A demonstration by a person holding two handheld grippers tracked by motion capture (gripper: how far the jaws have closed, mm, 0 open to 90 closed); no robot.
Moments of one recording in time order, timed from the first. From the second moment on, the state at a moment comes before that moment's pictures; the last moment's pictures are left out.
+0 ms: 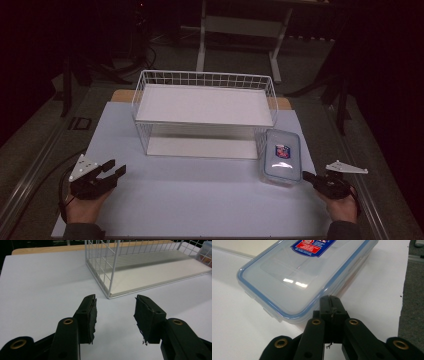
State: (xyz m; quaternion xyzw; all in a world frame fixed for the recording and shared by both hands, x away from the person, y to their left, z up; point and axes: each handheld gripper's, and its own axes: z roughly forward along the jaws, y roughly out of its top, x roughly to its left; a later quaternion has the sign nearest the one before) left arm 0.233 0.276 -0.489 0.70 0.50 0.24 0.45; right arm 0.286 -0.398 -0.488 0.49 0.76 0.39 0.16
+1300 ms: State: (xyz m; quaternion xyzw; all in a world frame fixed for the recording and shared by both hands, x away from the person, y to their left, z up) left arm 0.233 0.276 -0.489 0.70 0.50 0.24 0.45; right arm 0.290 -0.391 -0.484 0.46 0.79 0.37 0.15
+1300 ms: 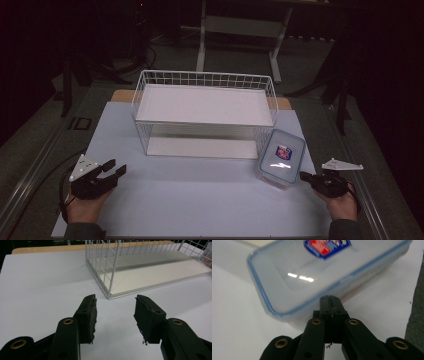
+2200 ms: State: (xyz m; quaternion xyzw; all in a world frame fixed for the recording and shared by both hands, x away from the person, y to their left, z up) left arm 0.234 0.275 -0.489 0.70 0.50 0.24 0.45; right arm 0.272 -0.358 -0.494 0.37 0.86 0.35 0.09
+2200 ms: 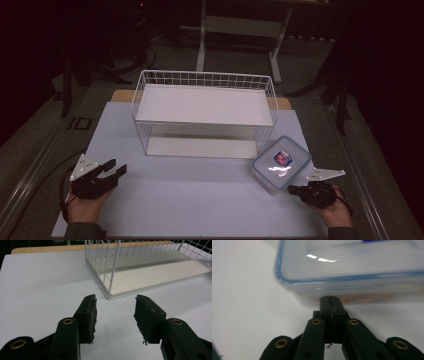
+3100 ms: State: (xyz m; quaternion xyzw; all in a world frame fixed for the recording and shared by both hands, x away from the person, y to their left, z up) left arm 0.232 0.276 -0.488 0.69 0.50 0.25 0.46; right arm 0.321 -0.405 -0.462 0.47 0.75 0.39 0.25
